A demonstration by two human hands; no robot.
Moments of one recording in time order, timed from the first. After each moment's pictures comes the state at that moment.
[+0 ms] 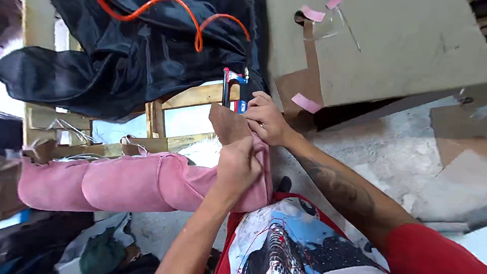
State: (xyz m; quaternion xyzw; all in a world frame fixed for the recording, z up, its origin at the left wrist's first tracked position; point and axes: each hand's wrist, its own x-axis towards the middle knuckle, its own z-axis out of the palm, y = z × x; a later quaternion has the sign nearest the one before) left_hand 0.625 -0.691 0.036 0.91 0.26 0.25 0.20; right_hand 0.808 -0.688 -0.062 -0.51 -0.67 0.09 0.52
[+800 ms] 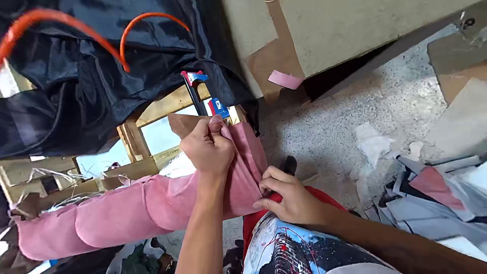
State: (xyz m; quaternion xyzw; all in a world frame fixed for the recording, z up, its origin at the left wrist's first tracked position) left_hand 0.664 -0.657 0.002 0.87 0.35 0.31 0.14; right_hand 0.699 -0.874 -0.068 -0.63 -0.45 0.35 0.53
